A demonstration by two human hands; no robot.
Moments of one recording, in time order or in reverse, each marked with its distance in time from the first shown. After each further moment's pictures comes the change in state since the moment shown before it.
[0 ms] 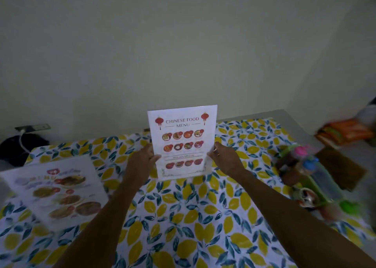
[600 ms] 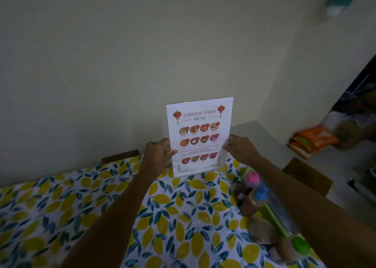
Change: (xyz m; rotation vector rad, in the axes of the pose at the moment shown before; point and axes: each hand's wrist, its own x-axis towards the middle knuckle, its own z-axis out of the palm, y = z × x) left_hand 0.141 0.223 0.152 -0.031 -0.088 0.188; right_hand 0.100 0.207 -0.206 -0.110 0.114 0.079
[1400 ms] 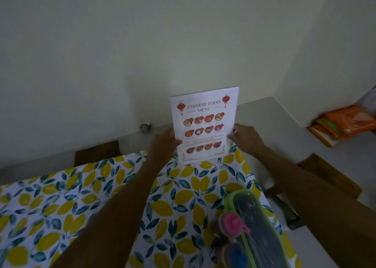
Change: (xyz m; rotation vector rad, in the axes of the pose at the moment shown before) left_hand 0.204 0.047 0.207 -0.040 -0.088 -0.154; right_hand 0.224 0.214 0.044 0.029 -0.137 0.071
